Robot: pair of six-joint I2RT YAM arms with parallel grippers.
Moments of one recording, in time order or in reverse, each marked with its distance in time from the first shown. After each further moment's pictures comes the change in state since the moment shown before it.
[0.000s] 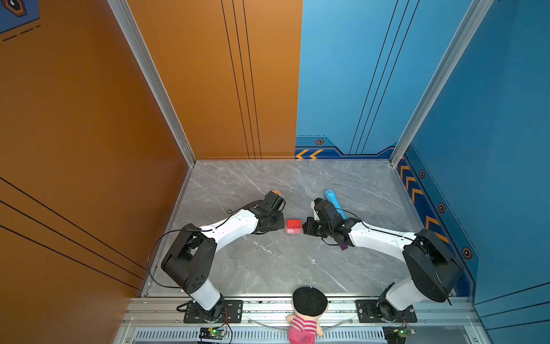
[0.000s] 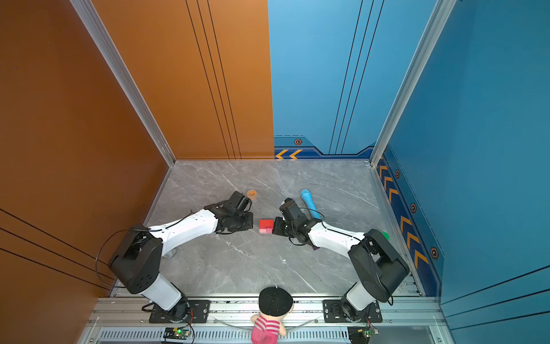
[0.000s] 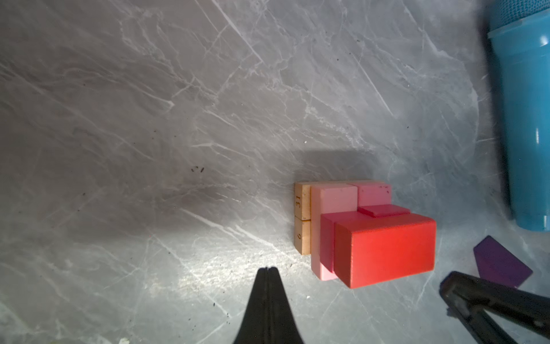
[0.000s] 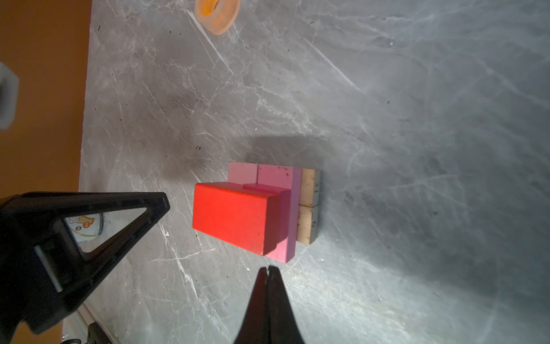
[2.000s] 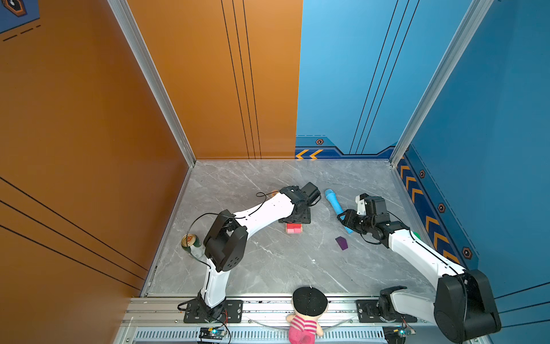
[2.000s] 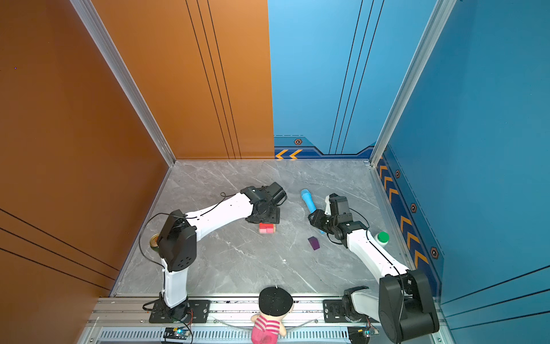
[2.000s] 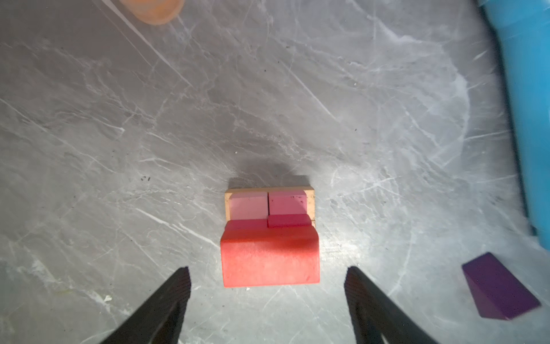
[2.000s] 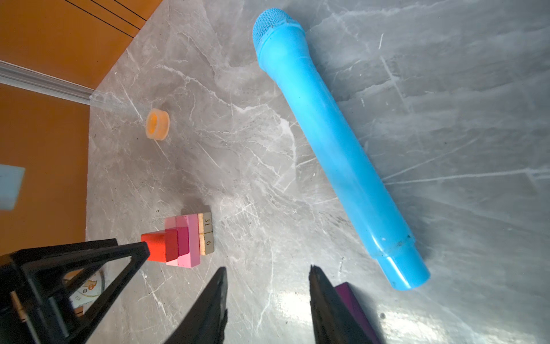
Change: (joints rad) left arm -0.214 0.315 0.623 -0.502 -0.227 -0.087; right arm -0.475 -0.353 -0.159 -0.170 -0.158 -0.157
